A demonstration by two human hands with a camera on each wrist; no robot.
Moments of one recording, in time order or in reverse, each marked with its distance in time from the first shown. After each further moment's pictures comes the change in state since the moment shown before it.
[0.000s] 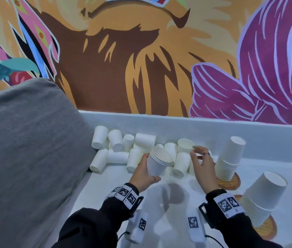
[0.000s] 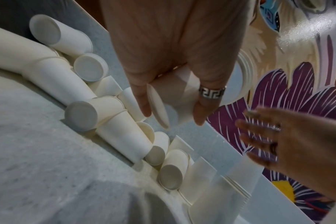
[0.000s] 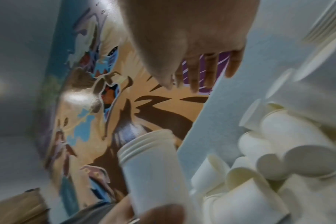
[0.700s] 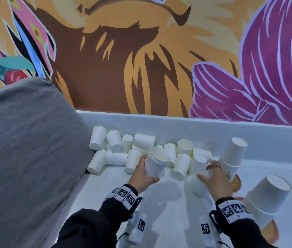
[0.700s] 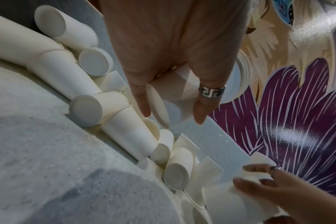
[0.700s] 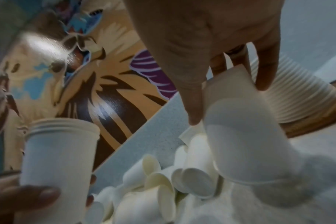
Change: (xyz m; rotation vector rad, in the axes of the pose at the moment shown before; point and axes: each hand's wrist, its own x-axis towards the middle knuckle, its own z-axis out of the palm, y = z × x) left_hand 0.009 -0.001 0.000 0.025 0.016 -0.030; right_hand 0.020 0.086 -0.023 -0.537 -0.042 0.184
